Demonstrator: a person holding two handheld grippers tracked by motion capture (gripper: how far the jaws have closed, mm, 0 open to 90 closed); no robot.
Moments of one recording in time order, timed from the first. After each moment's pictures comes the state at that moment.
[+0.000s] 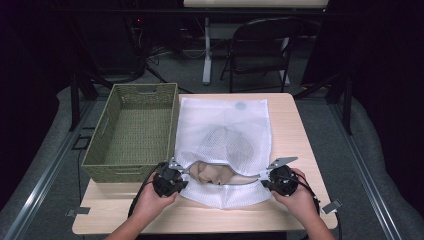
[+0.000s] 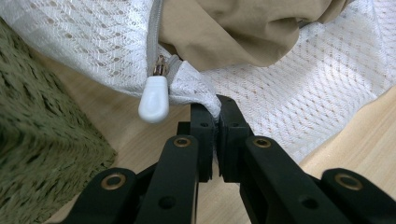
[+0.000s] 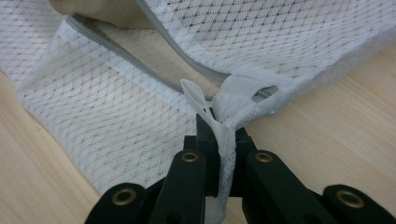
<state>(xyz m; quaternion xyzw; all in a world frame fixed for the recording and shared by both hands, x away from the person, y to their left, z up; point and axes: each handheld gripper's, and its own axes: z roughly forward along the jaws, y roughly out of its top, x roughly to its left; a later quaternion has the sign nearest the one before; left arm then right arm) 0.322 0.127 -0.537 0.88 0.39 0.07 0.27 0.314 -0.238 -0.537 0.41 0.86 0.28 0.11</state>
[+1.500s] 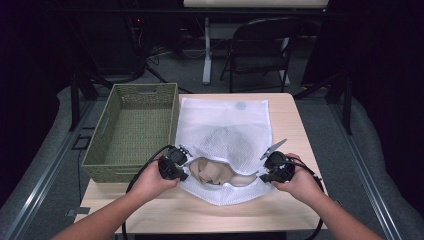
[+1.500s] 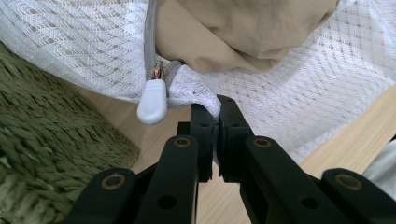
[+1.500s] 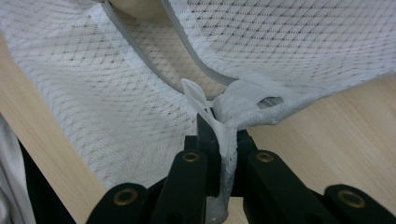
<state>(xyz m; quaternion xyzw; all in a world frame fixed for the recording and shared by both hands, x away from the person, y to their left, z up) 0.355 0.107 -0.488 0.92 0.36 0.02 0.17 0.342 -0.225 -0.496 0.35 0.91 0.20 0.05</state>
